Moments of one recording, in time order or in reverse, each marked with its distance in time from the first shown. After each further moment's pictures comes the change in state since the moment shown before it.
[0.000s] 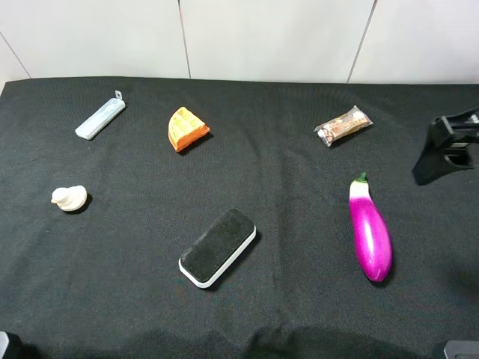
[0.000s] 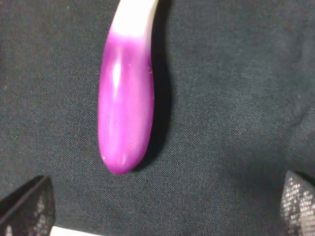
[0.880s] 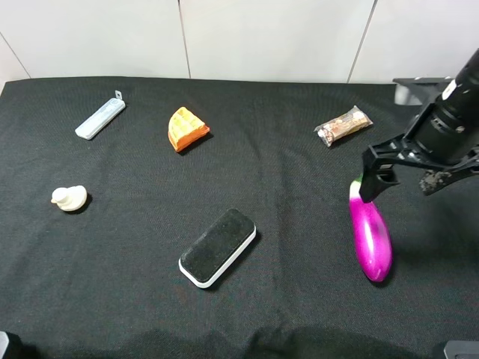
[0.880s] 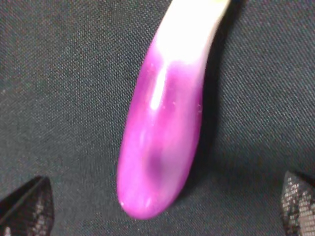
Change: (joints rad) left arm 0.000 0.000 0.000 0.000 0.000 0.000; right arm 0.071 0.329 0.001 0.069 -0.174 -0.086
